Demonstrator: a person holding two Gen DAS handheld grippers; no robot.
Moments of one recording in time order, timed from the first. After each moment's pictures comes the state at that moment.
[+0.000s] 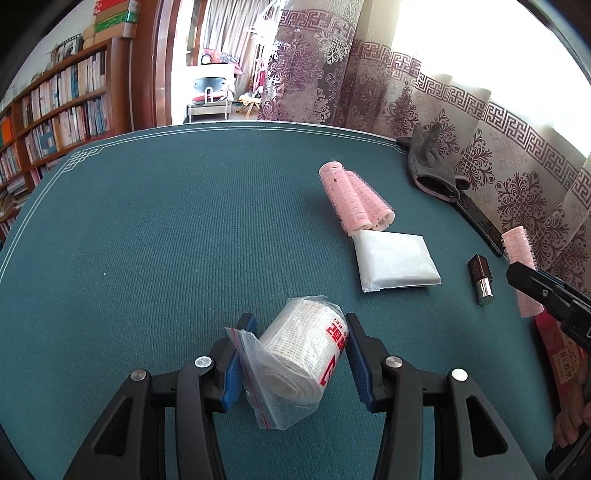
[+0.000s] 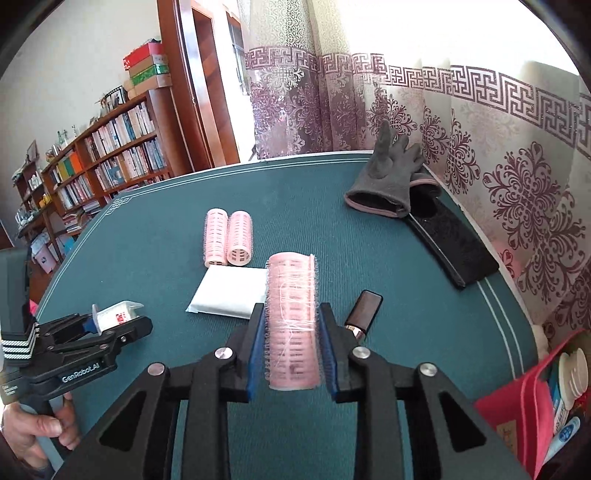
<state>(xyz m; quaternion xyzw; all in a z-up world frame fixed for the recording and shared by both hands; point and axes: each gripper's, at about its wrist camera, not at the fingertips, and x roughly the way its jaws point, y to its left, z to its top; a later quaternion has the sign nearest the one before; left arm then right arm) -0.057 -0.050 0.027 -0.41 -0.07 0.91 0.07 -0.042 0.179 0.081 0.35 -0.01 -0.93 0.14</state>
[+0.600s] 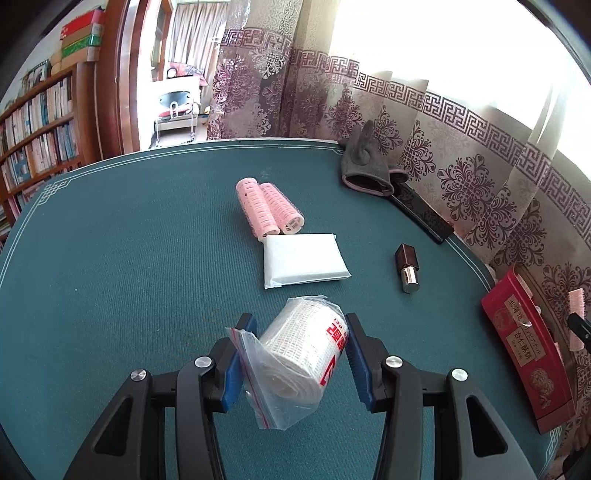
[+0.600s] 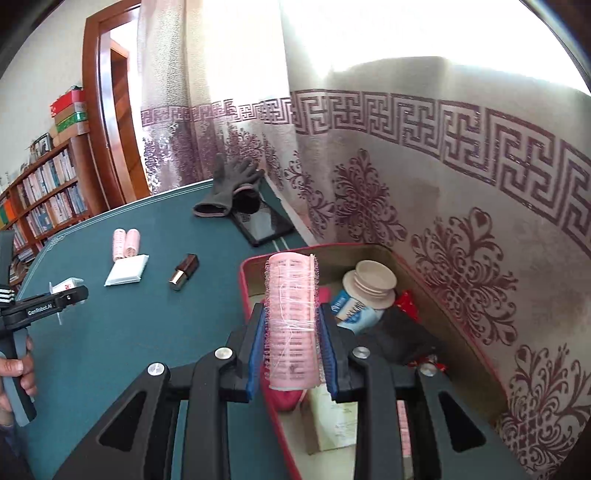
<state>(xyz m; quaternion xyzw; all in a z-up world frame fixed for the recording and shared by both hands) -0.026 0.005 0.061 -0.40 -0.04 0.91 0.13 0.101 0.328 0.114 0.32 -0.05 -0.94 -0.07</state>
